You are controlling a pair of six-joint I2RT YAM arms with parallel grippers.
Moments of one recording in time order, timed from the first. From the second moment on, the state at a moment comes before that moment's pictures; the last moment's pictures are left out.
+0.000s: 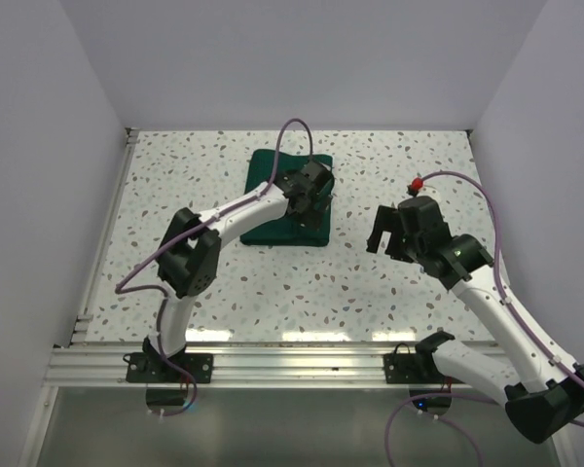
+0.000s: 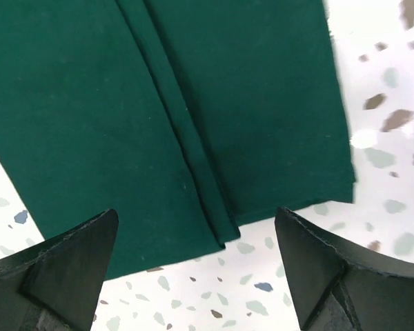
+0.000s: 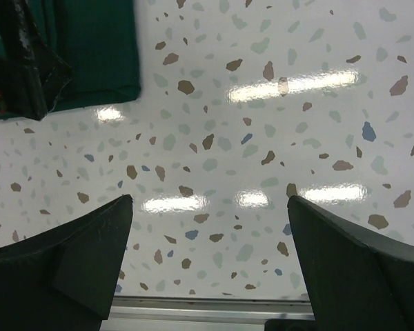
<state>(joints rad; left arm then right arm) -0.75 2.05 1.75 -0.75 -0.32 -0.26 0.48 0.97 1.00 -0.85 0.26 0.61</state>
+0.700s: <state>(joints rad) -0.74 2.20 1.83 -0.79 -0.42 -0.25 0.48 1.00 1.02 -0.89 0.30 0.60</state>
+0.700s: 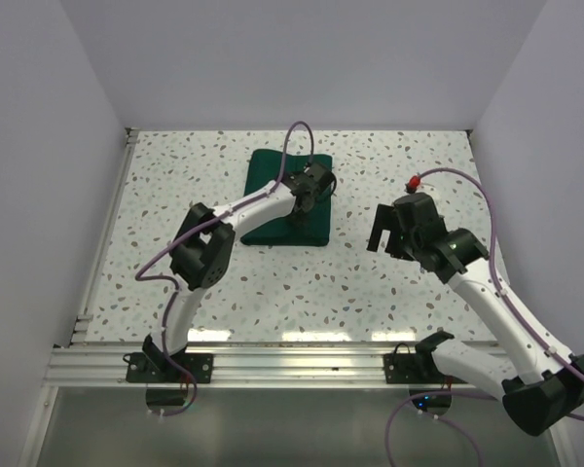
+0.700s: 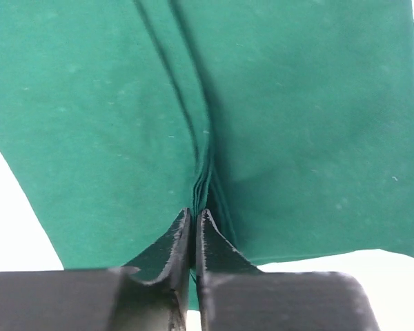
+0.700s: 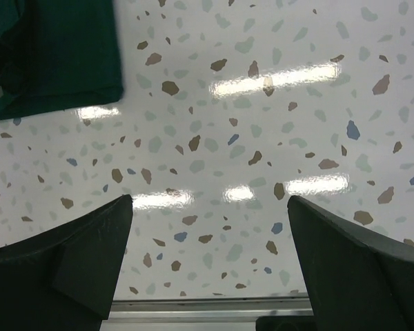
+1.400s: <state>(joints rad) -0.06 1.59 1.36 -0.72 -0.38 -0.33 0.72 1.86 1.82 -0.83 0.14 0.52</state>
